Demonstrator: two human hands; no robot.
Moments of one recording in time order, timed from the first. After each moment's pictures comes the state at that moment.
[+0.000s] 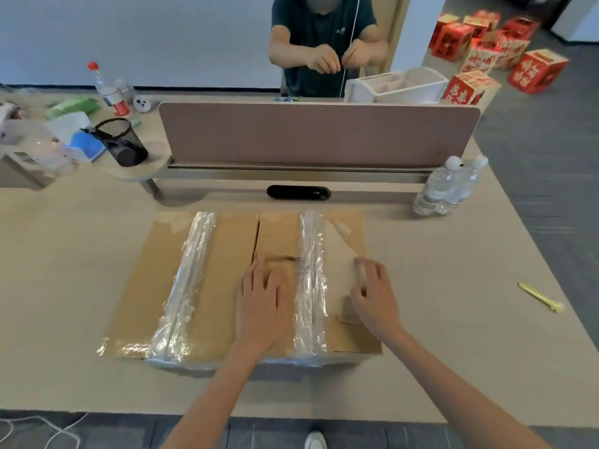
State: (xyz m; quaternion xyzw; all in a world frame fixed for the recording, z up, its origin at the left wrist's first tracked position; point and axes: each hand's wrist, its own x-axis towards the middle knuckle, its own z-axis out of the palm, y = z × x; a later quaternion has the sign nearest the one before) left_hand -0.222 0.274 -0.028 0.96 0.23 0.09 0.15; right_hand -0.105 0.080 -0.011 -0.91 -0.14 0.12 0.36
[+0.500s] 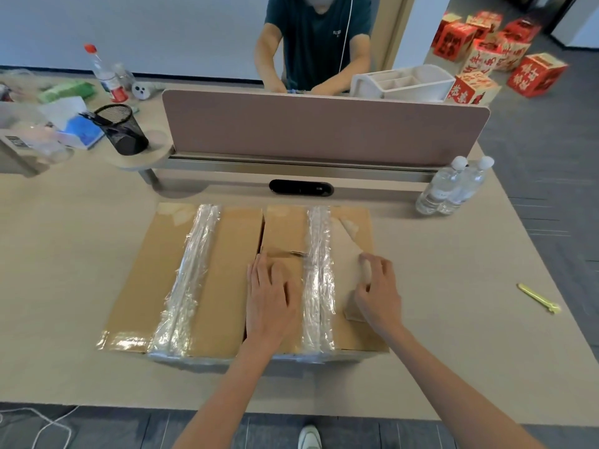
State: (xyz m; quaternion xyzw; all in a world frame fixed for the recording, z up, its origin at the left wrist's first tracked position) left_hand -0.215 0.262 -0.033 0.94 0.25 0.14 0.18; right_hand -0.105 0.088 -0.013 -0.93 -0.11 0.08 0.35
